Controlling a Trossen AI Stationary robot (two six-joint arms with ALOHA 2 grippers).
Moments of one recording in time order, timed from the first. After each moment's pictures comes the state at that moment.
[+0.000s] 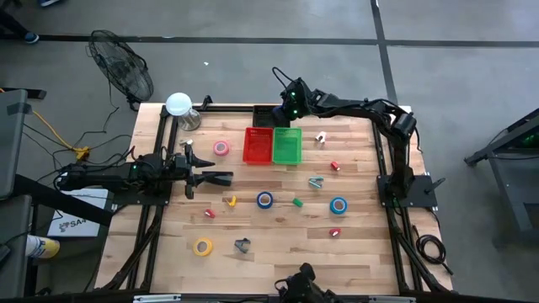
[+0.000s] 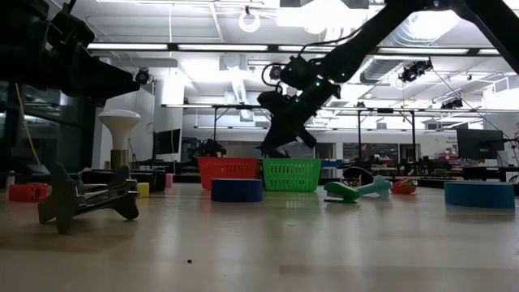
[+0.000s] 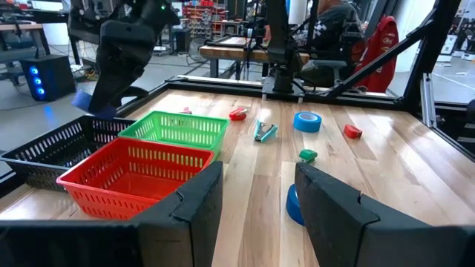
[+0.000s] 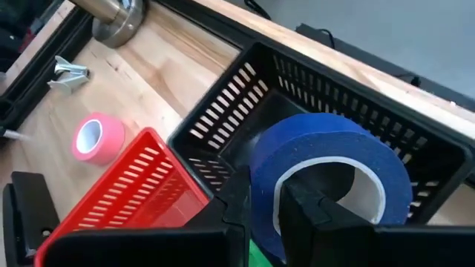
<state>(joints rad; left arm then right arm) 0.01 0.07 0.04 -0.01 -0.14 -0.06 -0.64 1.99 1.39 -0.13 -0.22 0.42</state>
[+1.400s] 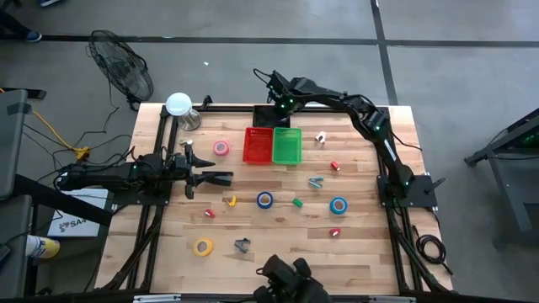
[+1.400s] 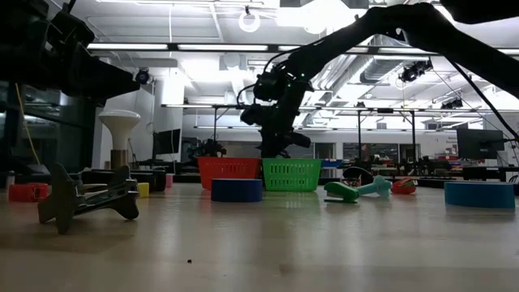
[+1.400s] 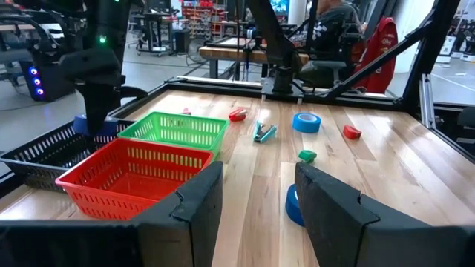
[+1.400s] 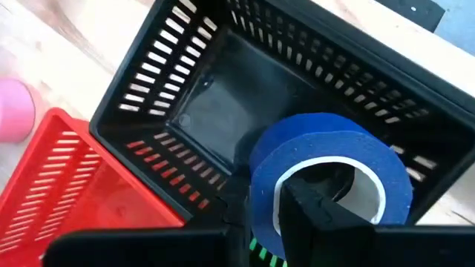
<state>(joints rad) 0.01 0.07 0.04 0.00 -0.14 -0.06 -0.63 2.31 2.01 -0.85 -0.16 0.41</state>
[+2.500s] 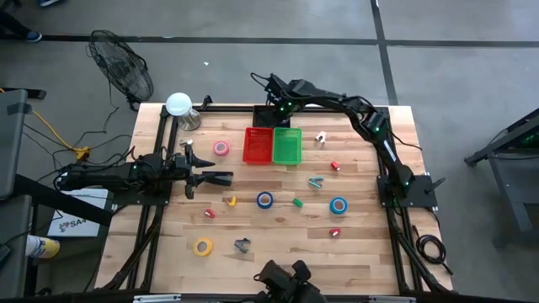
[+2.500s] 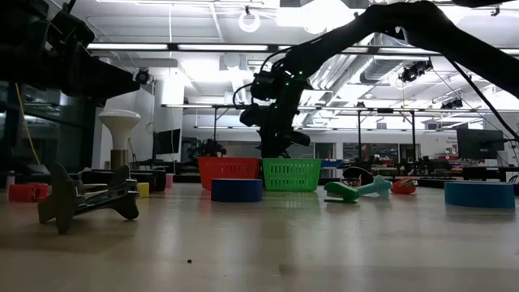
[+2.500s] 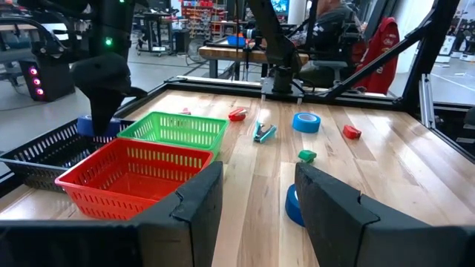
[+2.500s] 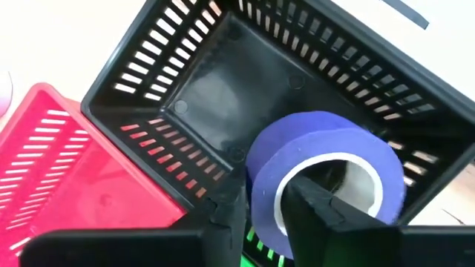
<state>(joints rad) 0.01 0.07 0.04 0.00 -0.14 -0.06 -0.60 2.31 2.01 -0.87 -0.11 0.36</state>
